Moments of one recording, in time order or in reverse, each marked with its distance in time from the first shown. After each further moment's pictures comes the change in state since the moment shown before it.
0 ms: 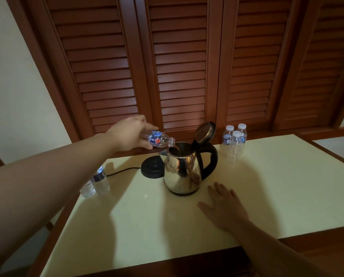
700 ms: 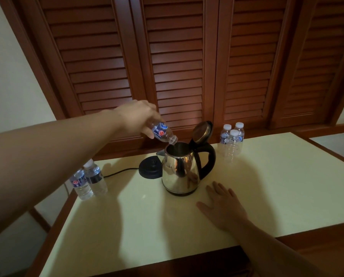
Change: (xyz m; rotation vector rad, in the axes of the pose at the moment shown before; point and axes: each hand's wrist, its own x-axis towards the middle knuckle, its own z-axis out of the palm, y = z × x) left_hand 0.040 0.016 -0.043 0.284 -0.103 0.227; right_hand 0.001 0.002 0.001 0.007 0.004 -0.011
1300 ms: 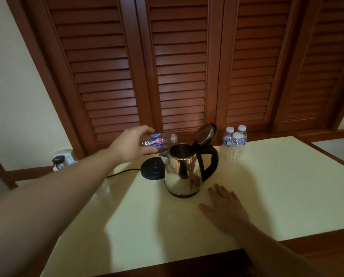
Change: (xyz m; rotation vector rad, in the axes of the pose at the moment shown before) left_hand -0.049 0.016 0.086 -0.627 0.238 -0.365; right_hand 0.000 -0.001 0.001 -0.003 -0.005 0.005
